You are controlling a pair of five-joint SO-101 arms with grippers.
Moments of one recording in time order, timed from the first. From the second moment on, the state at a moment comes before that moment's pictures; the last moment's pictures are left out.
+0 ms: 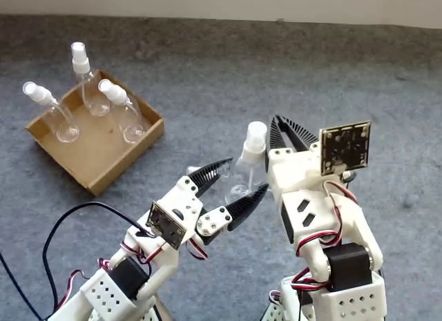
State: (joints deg) left arm 38.6 -90.9 96.1 -1.5 3.5; right arm -15.0 -74.5 48.8 44.5 3.3
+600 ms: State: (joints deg) left arm 32.0 -90.9 96.1 -1.5 3.5; right arm -15.2 -82.7 50.4 52.3 6.8
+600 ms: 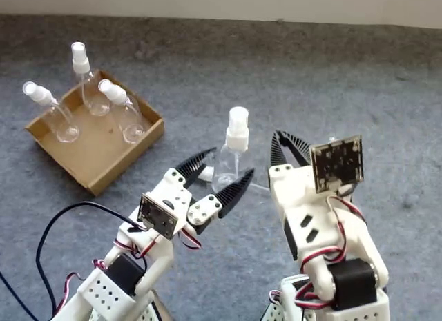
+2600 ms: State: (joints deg) left arm 27.0 -51.0 74.3 -24.4 3.5; right arm -28.3 -104.7 95.0 30.5 7.0
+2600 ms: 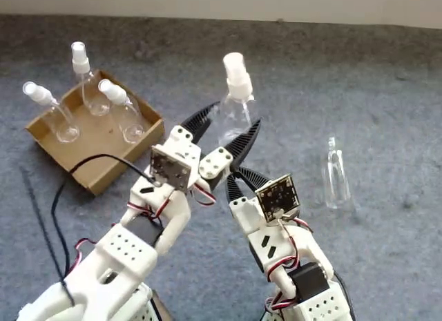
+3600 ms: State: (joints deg) left arm 33.1 -39.9 80.2 -41.6 3.8; right arm -23.1 -104.4 95.6 17.2 7.3
